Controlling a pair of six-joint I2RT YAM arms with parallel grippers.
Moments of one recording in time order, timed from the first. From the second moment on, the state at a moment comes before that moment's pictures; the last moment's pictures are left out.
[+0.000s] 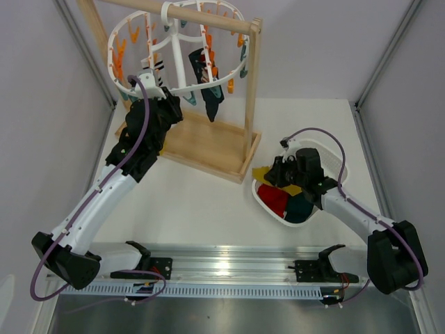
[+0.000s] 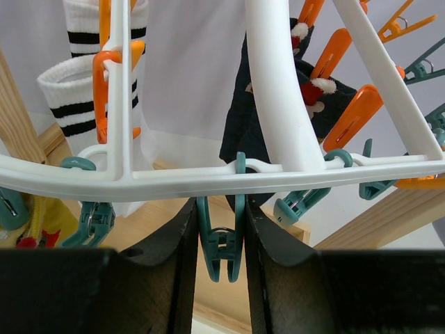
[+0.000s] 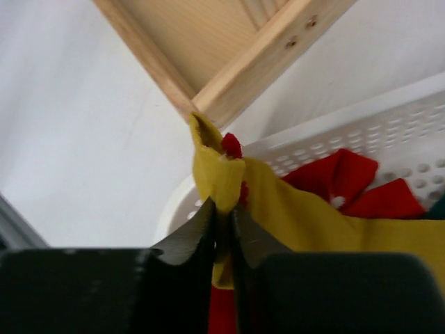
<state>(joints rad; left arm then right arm) -0.50 1.21 1.33 -0.18 -0.44 -0.31 0.39 1.23 0.67 0.00 -0.31 0.27</state>
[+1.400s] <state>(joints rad) -0.50 1.25 1.48 -0.40 -0.41 -0.50 1.07 1.65 1.15 0.81 0.45 -0.32</state>
